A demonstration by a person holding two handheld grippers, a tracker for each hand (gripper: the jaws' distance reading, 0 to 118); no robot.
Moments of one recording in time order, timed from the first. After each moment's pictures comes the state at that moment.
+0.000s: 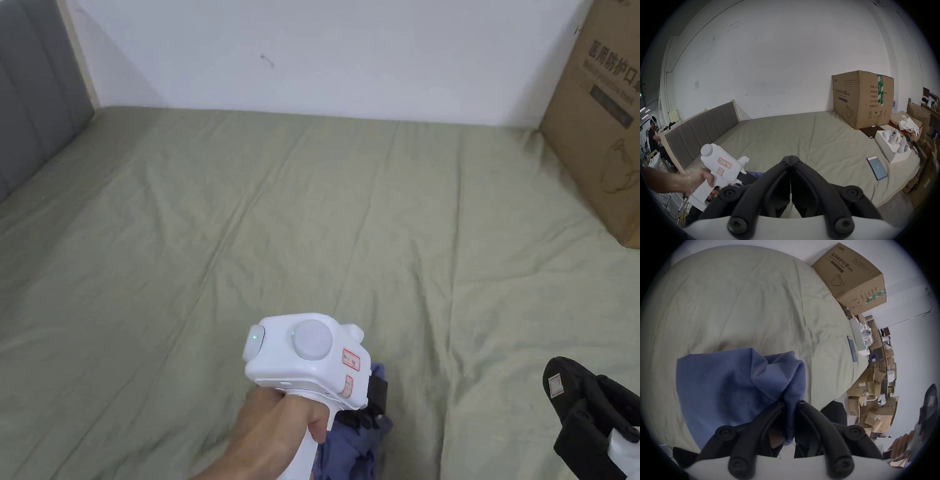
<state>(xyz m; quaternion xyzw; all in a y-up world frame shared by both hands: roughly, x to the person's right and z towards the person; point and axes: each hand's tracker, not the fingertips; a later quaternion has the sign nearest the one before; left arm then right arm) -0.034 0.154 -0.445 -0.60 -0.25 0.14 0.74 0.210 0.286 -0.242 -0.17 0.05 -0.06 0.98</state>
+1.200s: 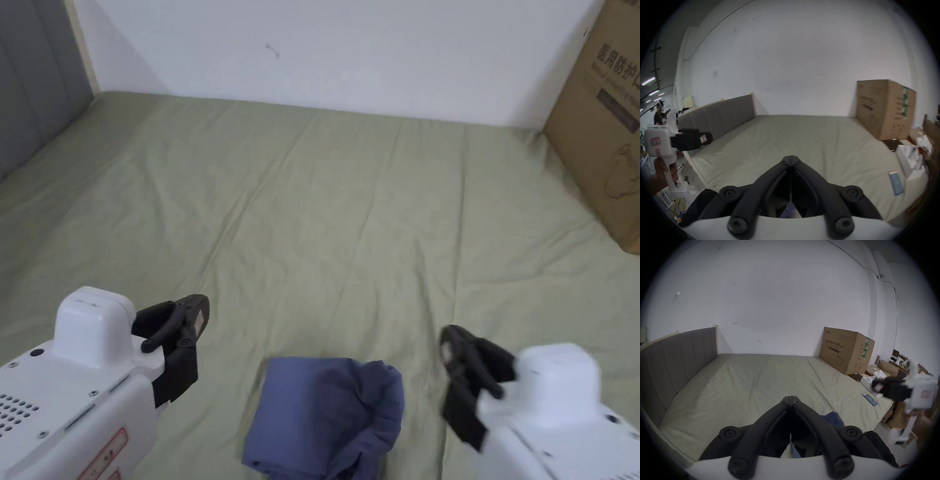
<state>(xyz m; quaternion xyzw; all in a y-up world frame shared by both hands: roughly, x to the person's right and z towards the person) -0.212 0.272 -0.292 -0.16 -0.13 0.05 0.98 0.120 0.269 -0.293 -0.17 0.16 -0.01 0.97</state>
